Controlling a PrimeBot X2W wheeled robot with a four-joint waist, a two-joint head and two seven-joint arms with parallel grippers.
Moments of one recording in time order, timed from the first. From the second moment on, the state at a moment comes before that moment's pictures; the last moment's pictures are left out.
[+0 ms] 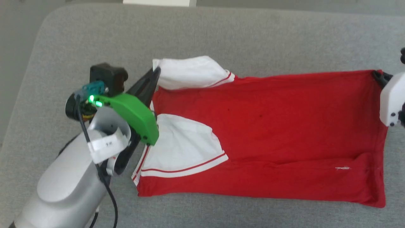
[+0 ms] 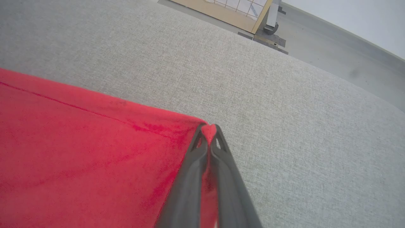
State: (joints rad) left arm -0.60 0.49 -0.64 0.02 -0.74 0.16 0.12; right arm -0.68 -0.62 0.33 0.52 0.49 0.13 0.37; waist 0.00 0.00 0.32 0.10
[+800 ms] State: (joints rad) left arm -0.20 0.65 -0.74 -0.07 -0.85 0.21 0.23; right arm -0.13 -0.61 0.19 0.27 0.55 0.13 0.47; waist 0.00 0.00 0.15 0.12
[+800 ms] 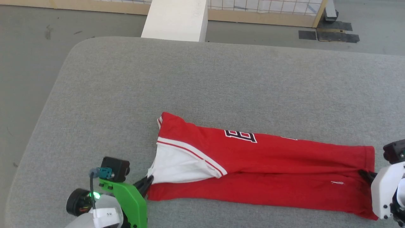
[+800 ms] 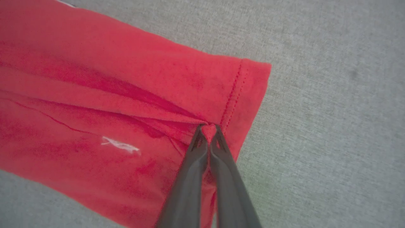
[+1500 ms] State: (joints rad) left arm -0.25 0.54 -0.79 0.16 -0.83 0.11 0.15; right arm -0.14 -0.59 0.23 0.23 0.53 0.13 0.50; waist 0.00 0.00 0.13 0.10
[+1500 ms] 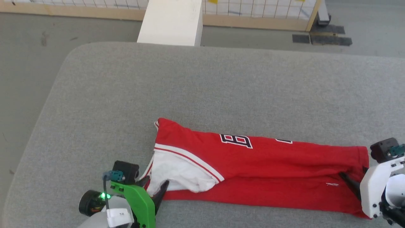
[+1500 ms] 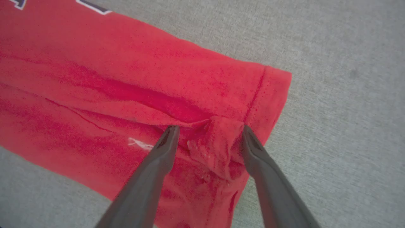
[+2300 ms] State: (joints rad) left arm -0.05 0.27 -0.25 -0.01 -0.50 0.09 -0.26; right arm 0.02 -0.16 -0.30 0.16 0.43 0.13 0.48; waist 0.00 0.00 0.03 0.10
